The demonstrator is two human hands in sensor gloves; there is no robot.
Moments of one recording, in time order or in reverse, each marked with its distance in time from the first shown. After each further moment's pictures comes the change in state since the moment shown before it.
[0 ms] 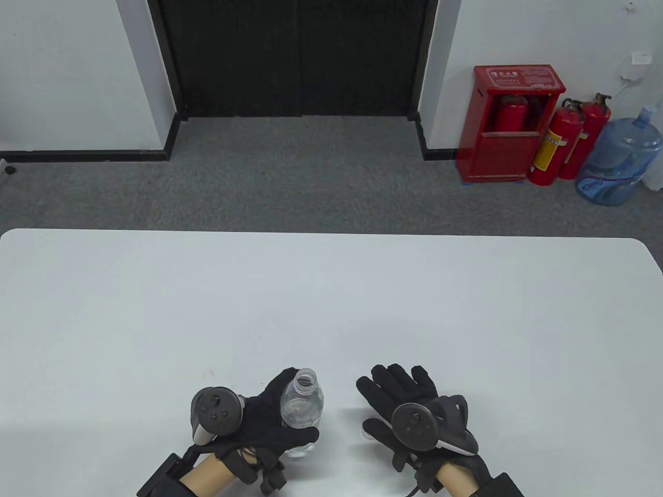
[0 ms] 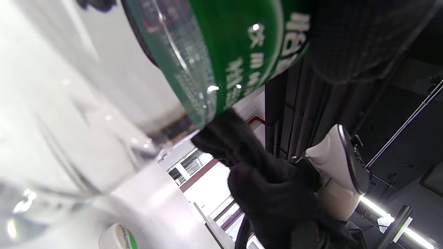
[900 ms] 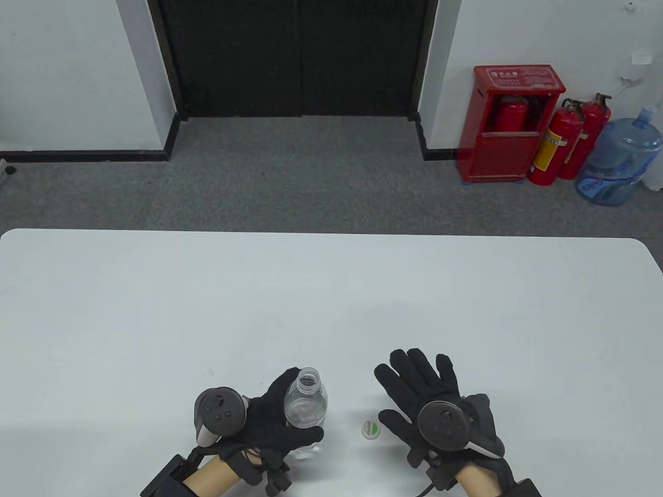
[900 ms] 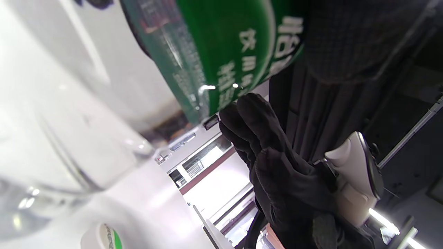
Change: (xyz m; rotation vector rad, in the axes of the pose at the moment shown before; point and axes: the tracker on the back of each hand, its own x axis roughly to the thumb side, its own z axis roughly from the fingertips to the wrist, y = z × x) left_hand 0.002 -0.002 -0.002 0.017 0.048 0.038; right_hand -0.006 -0.025 0.008 -0.081 0.006 -0.021
